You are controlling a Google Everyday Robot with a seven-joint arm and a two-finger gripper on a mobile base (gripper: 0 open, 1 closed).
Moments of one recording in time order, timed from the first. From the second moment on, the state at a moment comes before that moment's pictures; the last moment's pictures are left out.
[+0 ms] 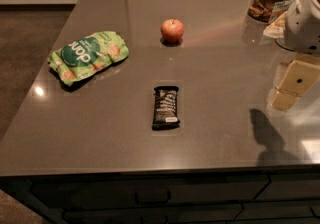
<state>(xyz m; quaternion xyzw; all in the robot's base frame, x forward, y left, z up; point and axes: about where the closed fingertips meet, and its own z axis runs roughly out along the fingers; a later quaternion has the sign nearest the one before) 0.438 -0.217 0.976 -0.60 0.78 -0.03 0.16</state>
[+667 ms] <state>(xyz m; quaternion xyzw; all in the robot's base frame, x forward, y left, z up) 0.472 -0.209 0.970 -0.60 0.78 -0.01 0.17</state>
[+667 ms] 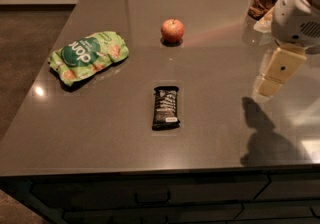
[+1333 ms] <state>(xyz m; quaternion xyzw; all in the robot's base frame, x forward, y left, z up) 0.547 -0.195 0.954 -0.56 0.80 0.02 0.22</state>
